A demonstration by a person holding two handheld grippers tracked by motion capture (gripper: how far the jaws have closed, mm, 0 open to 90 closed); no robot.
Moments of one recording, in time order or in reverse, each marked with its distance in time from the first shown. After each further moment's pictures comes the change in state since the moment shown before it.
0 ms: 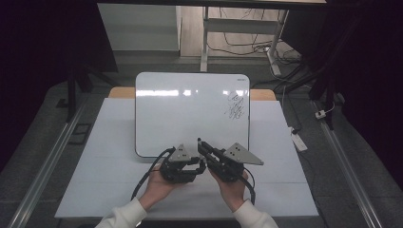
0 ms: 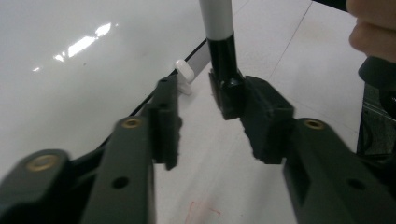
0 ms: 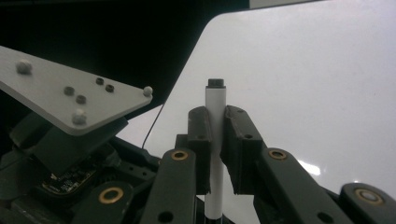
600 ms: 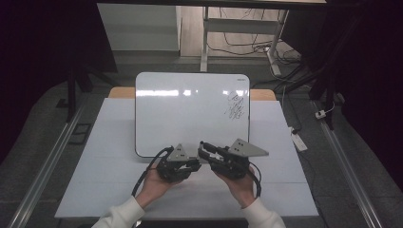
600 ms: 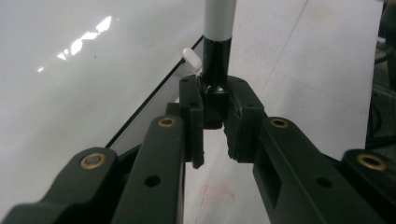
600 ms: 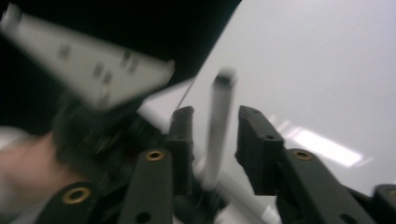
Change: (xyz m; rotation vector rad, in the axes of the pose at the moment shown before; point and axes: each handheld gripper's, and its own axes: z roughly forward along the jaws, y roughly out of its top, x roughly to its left) left arm 0.006 -0.001 -0.006 0.054 0.005 0.062; right arm -0.019 0.012 -0.005 0.136 0.186 -0.015
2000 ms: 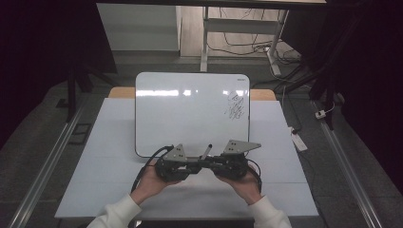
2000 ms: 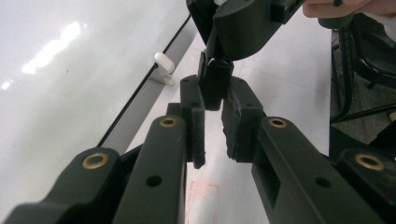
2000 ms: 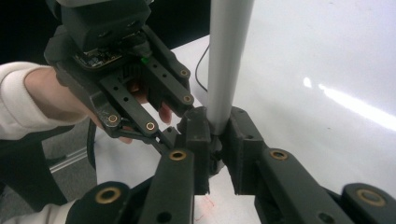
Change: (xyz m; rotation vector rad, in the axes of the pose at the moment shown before) left arm 0.004 0.004 -0.008 0.002 -0.116 0.081; right arm -0.014 -0.013 0.006 0.203 0.144 0.004
